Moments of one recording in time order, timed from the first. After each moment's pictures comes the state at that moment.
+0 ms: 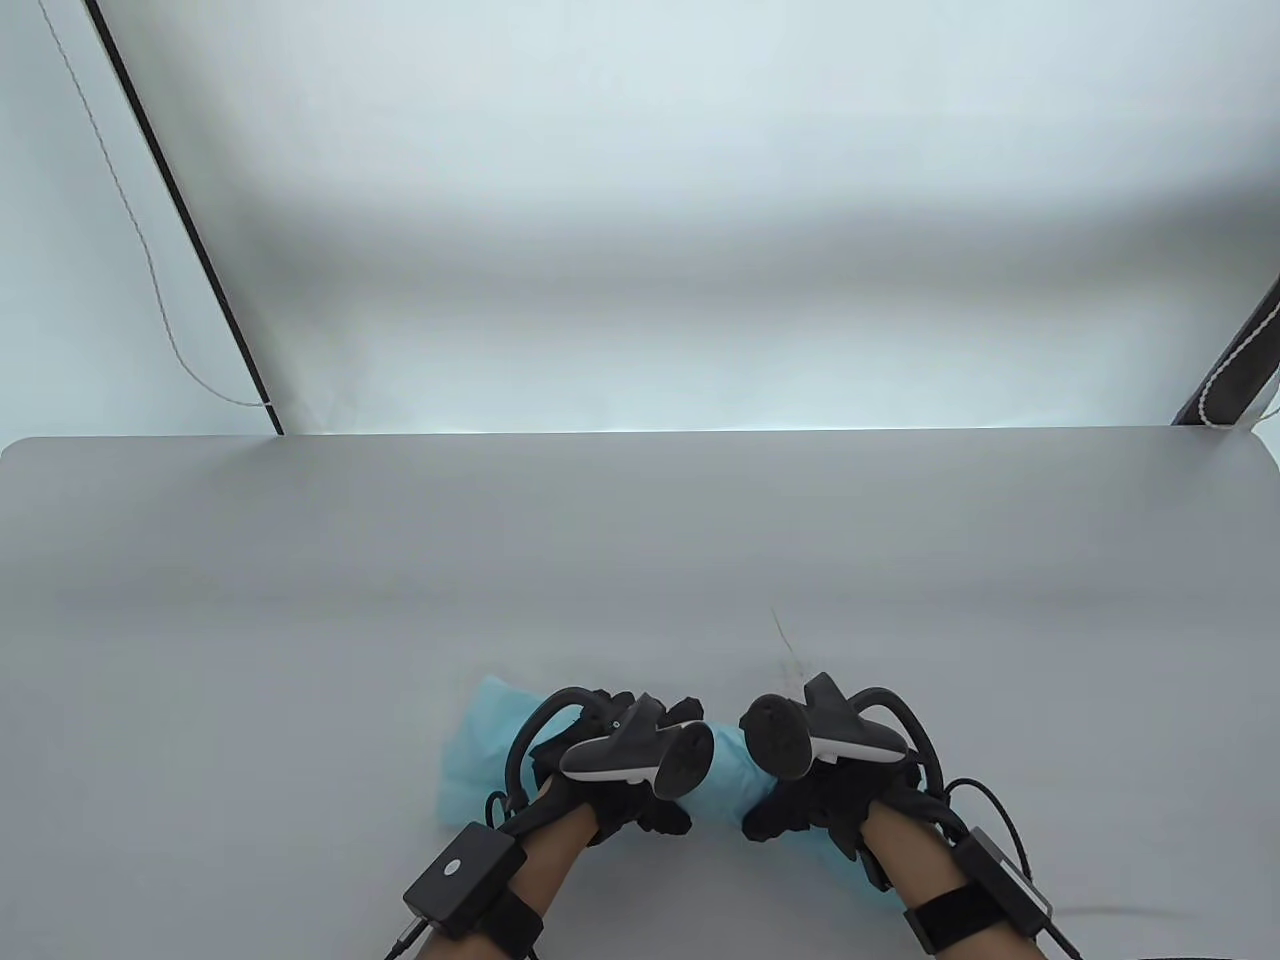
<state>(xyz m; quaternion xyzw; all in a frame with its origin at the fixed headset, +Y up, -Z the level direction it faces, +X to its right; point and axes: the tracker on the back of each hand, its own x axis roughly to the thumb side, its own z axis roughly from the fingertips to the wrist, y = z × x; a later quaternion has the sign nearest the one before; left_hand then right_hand) -0.038 -0.751 -0.346 -0.16 -0.31 -0.10 0.93 0.133 -0.741 -0.335 -0.26 -0.17 -0.95 0.09</state>
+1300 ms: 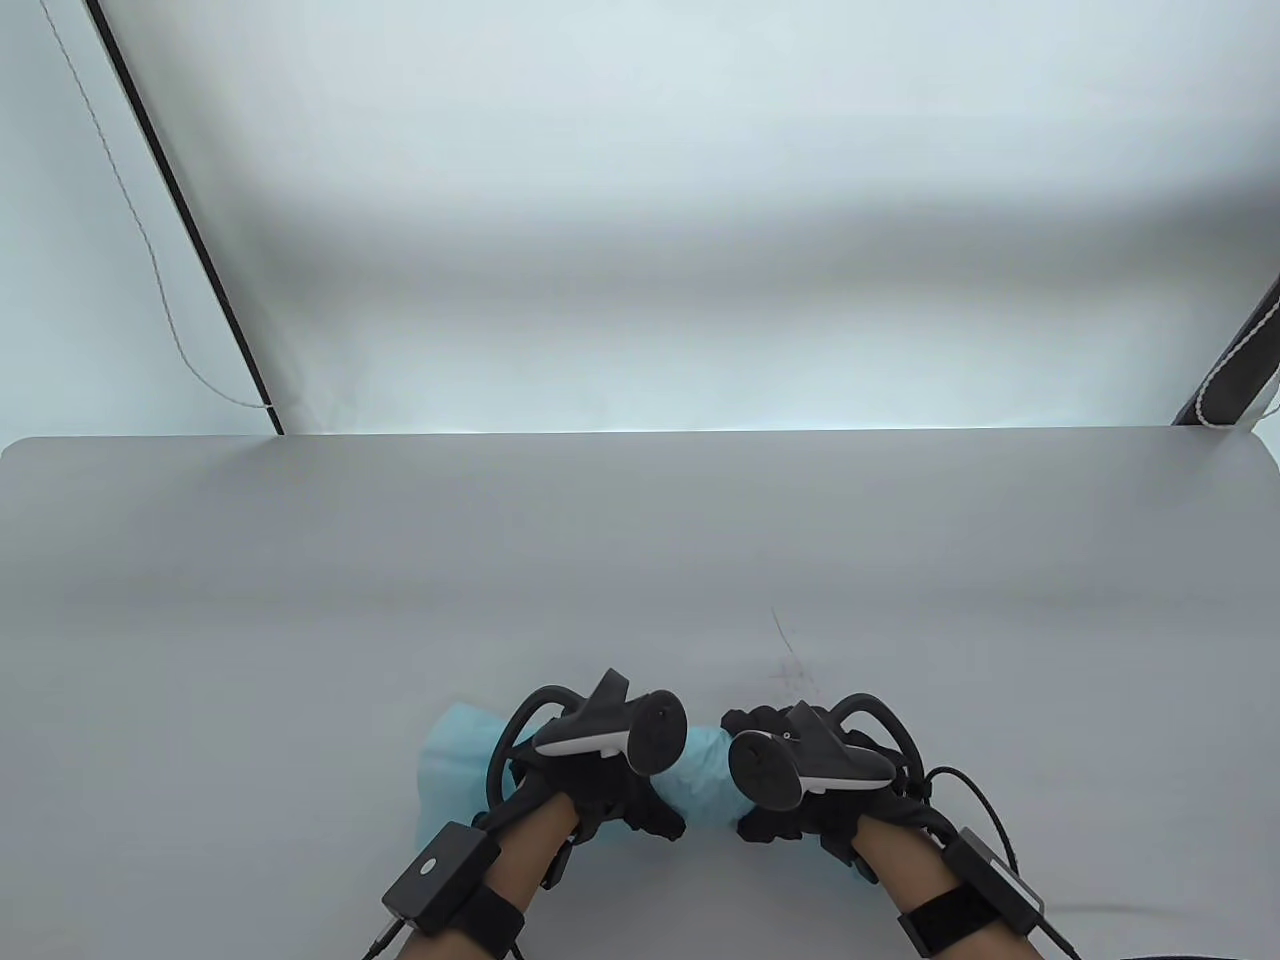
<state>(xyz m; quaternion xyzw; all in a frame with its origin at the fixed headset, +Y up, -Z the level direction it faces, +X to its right) -0.052 -0.748 -0.342 -0.20 -0.30 -0.06 0.93 0.123 -0.744 -0.332 -0.30 -0.14 -0.94 0.07</state>
